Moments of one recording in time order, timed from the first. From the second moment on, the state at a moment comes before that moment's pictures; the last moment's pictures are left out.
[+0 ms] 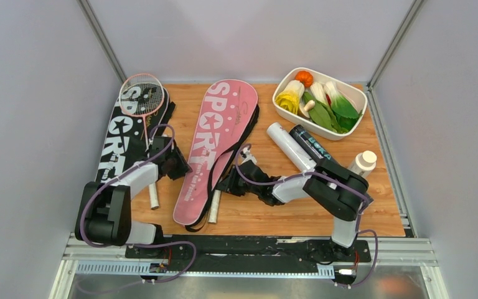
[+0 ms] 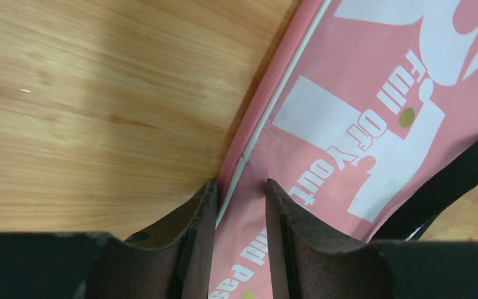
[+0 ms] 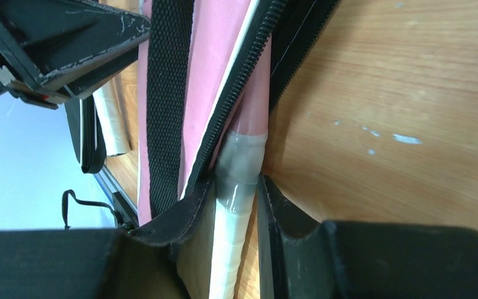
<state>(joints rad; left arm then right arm) -0.12 1.38 0.61 -0.24 0.10 -0.66 1.00 1.86 0.78 0.54 -0.03 1.15</state>
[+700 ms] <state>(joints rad) -0.23 1.24 0.48 -0.18 0.12 -0.74 0.99 1.70 0.73 0.50 0.00 1.18</state>
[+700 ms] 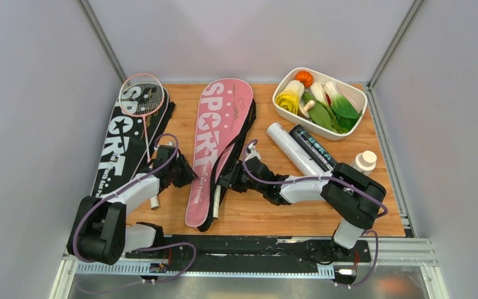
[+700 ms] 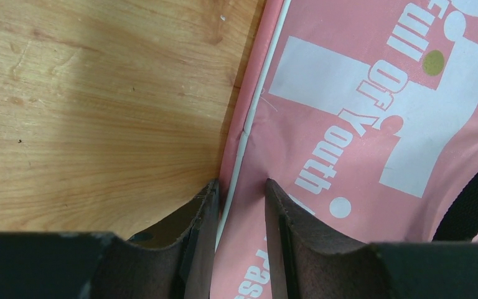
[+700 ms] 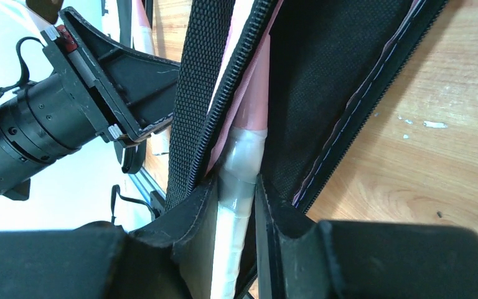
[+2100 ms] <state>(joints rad) -0.10 1.21 0.86 -0.56 -0.29 -0.40 1.01 1.39 0.69 0.20 0.19 0.91</state>
